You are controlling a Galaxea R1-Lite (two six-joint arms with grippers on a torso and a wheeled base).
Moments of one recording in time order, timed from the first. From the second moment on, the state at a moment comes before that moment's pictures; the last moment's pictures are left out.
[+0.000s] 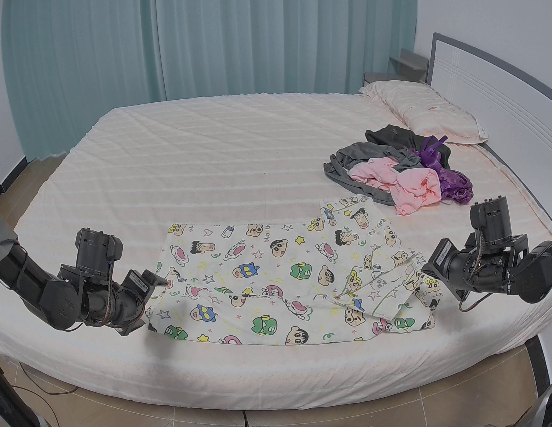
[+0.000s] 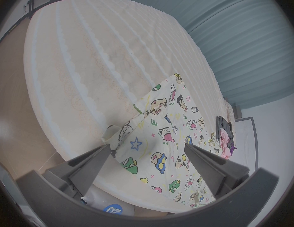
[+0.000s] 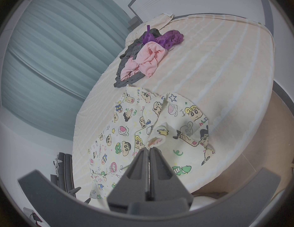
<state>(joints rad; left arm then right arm) -0.18 1.84 -0.59 -0.42 -0.02 -1.12 0.30 1.74 -0.68 -0.39 -0.07 0.93</state>
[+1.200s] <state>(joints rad) -0.18 1.84 -0.59 -0.42 -0.02 -1.12 0.47 1.84 -0.63 -0.46 -0.05 0.93</state>
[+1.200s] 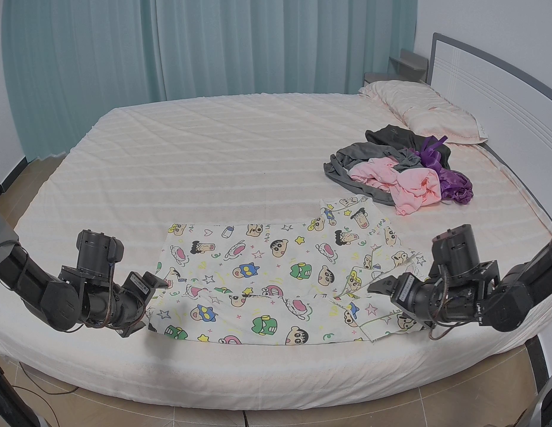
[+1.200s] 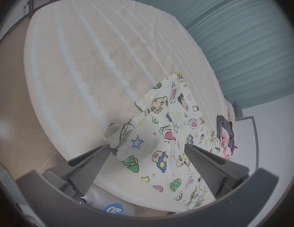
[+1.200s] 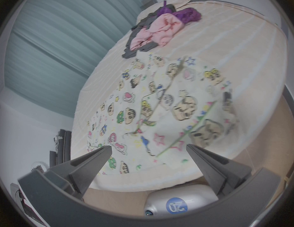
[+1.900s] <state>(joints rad) -0.18 1.83 -0.58 -0.42 -0.02 -1.12 0.63 2.17 -0.95 -0.48 -0.05 0.93</state>
